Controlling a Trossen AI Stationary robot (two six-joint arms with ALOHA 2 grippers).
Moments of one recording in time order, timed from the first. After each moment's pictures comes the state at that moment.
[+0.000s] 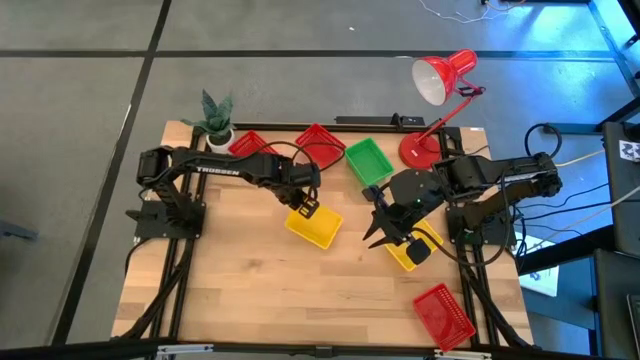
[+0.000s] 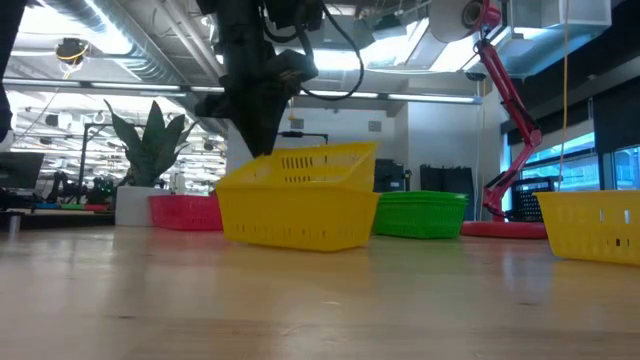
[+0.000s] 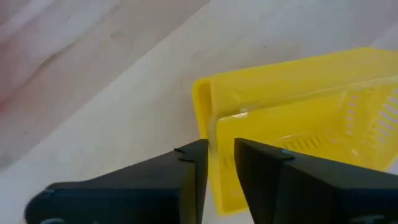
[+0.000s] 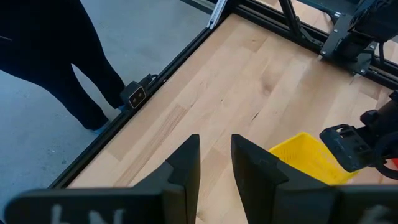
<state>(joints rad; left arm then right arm) 0.11 1.70 1.34 -0.85 -0.06 -0.83 0.26 1.44 1.66 -0.95 -0.25 -0.27</state>
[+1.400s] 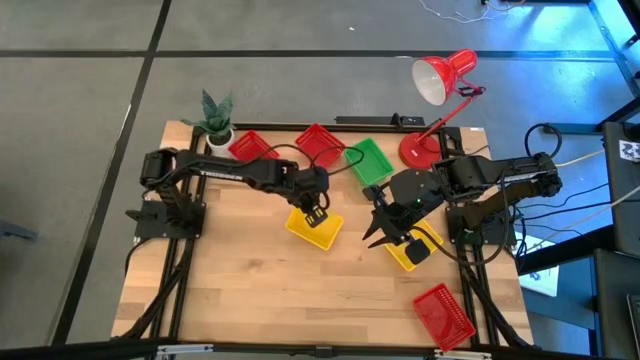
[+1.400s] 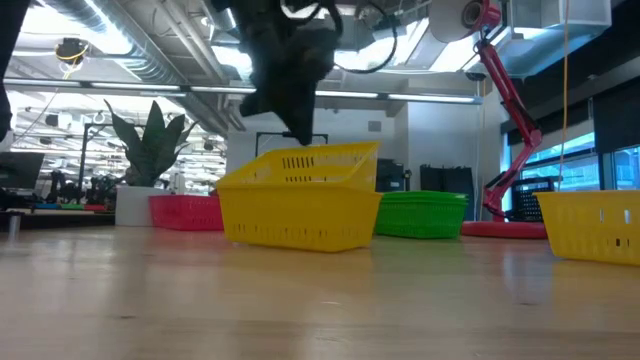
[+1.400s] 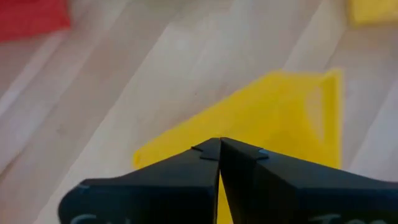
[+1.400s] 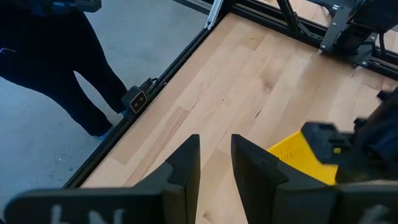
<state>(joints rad) 0.06 1.74 1.38 -0.65 -0.09 -0.53 0.26 1.44 1.66 -0.94 -0.25 -0.21</state>
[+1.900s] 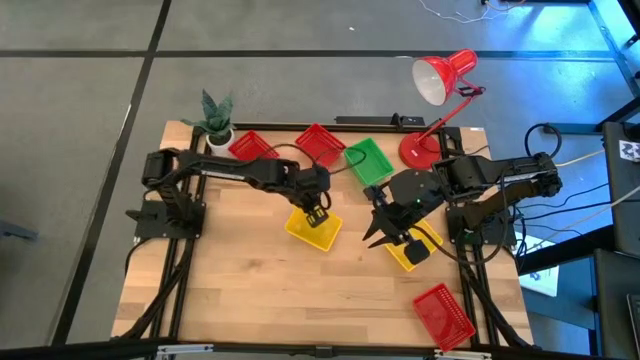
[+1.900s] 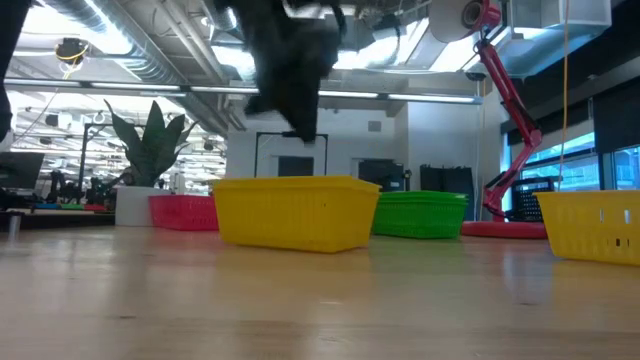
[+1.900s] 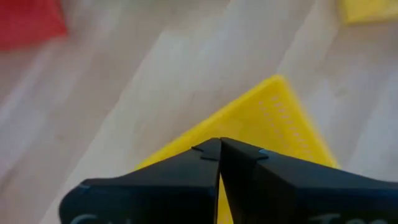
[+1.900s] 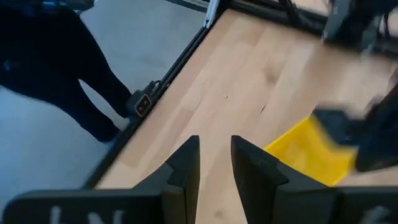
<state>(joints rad) 0.06 1.74 1.40 -0.66 -0.08 -0.50 0.26 1.44 1.66 -0.95 -0.25 -0.15</state>
